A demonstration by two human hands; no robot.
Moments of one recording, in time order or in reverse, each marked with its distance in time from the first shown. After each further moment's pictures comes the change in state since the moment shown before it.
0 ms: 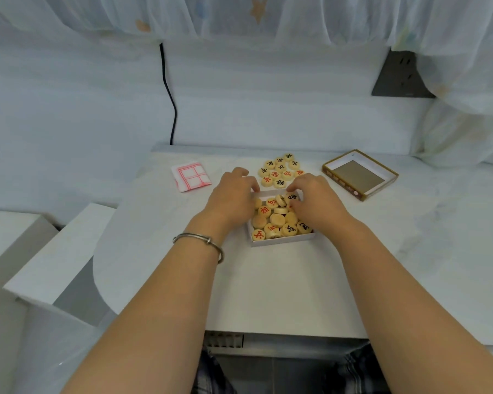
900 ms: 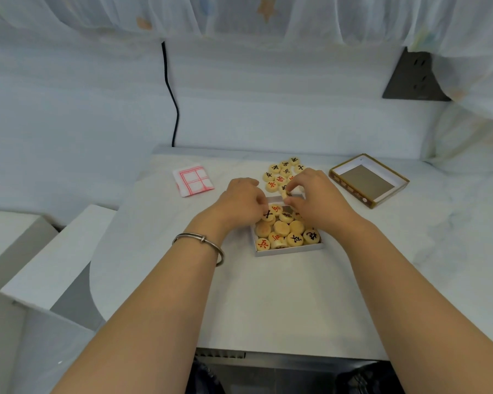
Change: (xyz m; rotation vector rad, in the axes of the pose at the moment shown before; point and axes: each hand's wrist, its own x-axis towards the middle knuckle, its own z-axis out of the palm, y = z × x) left_hand 0.016 -0.002 -0.002 -0.018 -0.209 0.012; right_hand 0.019 -0.005 -0.004 0.003 0.012 -0.096
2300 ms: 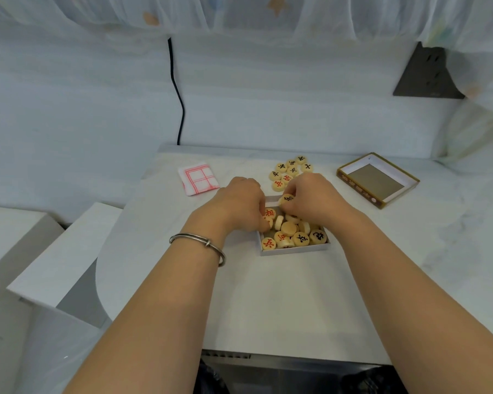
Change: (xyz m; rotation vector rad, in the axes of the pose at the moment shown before) left_hand -0.017 0.000 -0.014 0.197 -0.044 0.045; right_hand 0.011 -0.023 0.004 -0.061 -0.166 0.103
